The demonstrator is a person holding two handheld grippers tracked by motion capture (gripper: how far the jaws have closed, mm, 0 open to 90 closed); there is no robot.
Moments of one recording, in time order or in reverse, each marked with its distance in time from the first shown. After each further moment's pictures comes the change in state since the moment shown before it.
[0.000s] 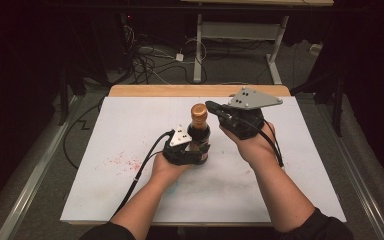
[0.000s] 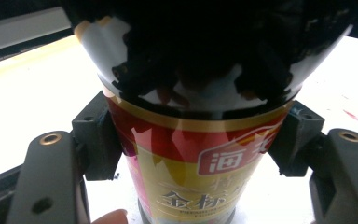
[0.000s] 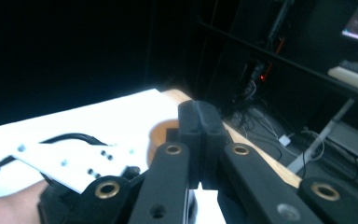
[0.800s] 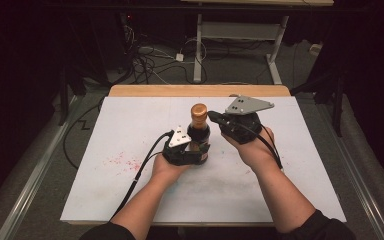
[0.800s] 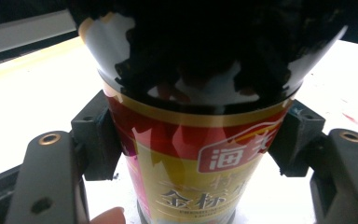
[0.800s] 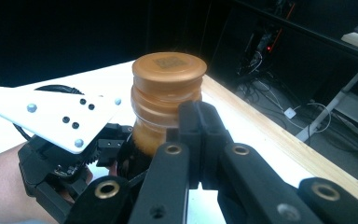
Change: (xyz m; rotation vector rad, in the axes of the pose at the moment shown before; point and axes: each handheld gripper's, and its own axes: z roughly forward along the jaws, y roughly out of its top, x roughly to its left) left arm 0.001 -0.003 0.000 -0.017 -0.004 -0.007; right arm -0.005 -0.026 0.013 0.115 0.015 0.010
